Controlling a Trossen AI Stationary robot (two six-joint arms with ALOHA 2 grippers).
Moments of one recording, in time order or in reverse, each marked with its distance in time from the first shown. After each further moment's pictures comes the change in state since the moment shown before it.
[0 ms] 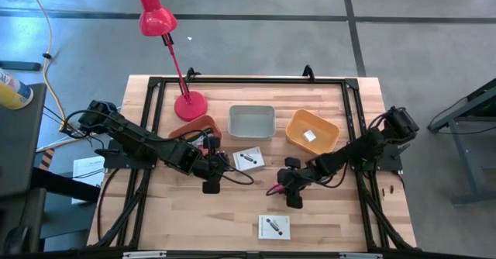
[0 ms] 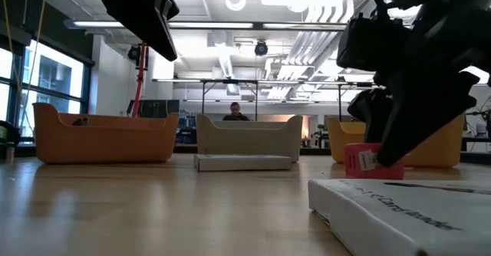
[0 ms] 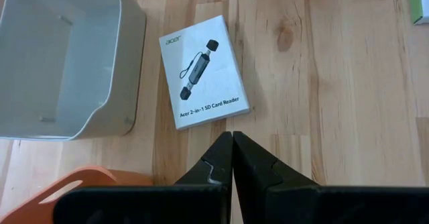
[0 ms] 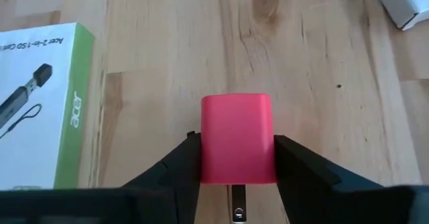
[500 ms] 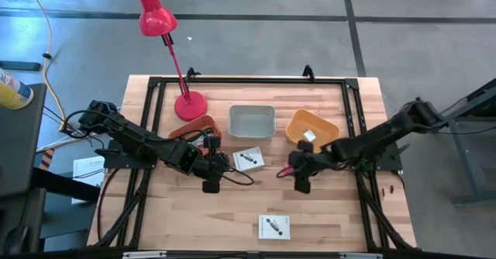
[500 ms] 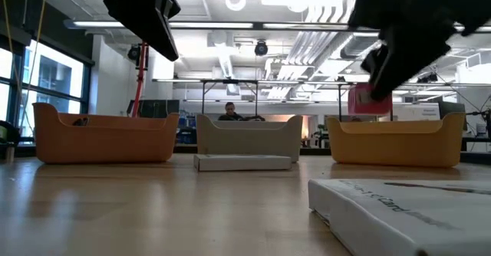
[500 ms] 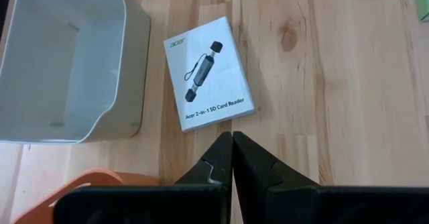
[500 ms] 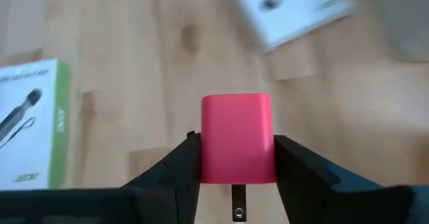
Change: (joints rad) left arm 0.000 0.000 0.000 0.001 -0.017 0.028; right arm -0.063 -0.312 0.000 -0.319 0.128 0.003
